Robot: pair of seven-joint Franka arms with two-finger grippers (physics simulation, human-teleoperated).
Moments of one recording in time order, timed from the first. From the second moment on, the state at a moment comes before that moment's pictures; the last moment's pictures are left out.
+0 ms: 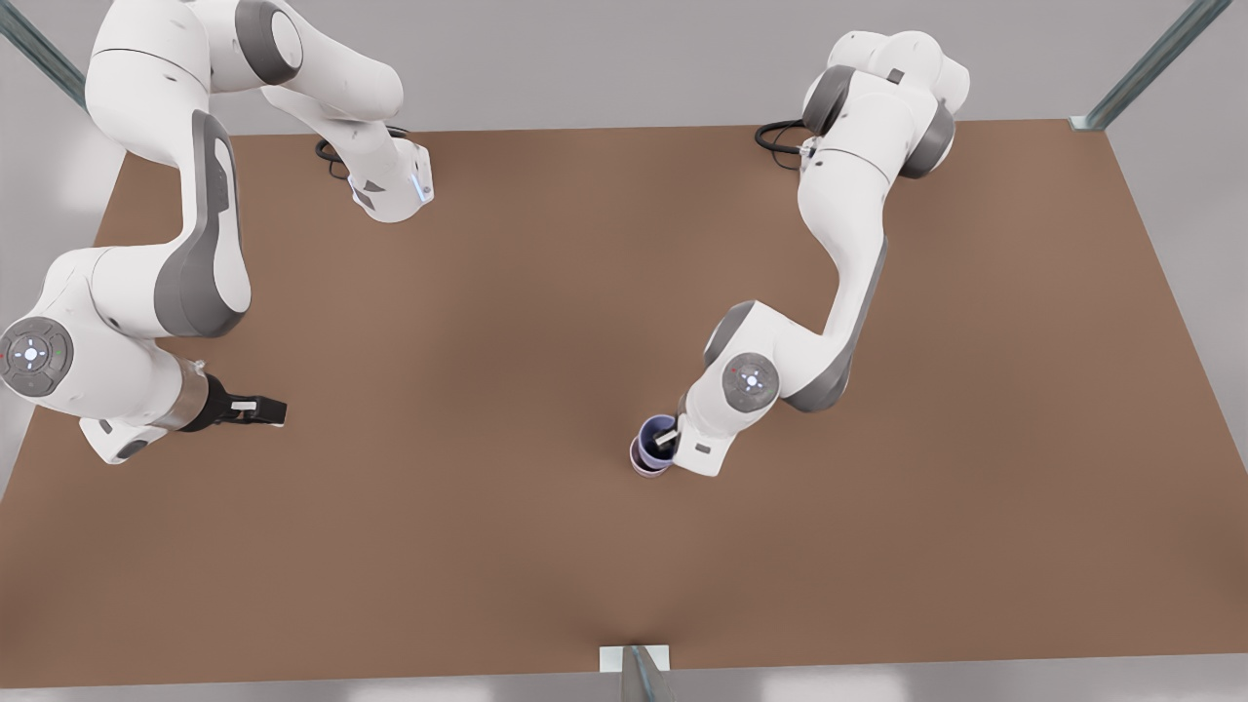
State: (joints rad) left arm -0.49 0.83 -0.09 -1.06 -0.13 1.91 -0.97; right arm -0.16 0.40 0.20 -1.29 -0.06 1.57 0.09
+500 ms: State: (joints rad) left arm -0.49 0.83 -0.09 -1.07 -0.15 1.93 -1.00; right arm -0.16 0.40 0.20 -1.30 -0.06 1.57 0.09
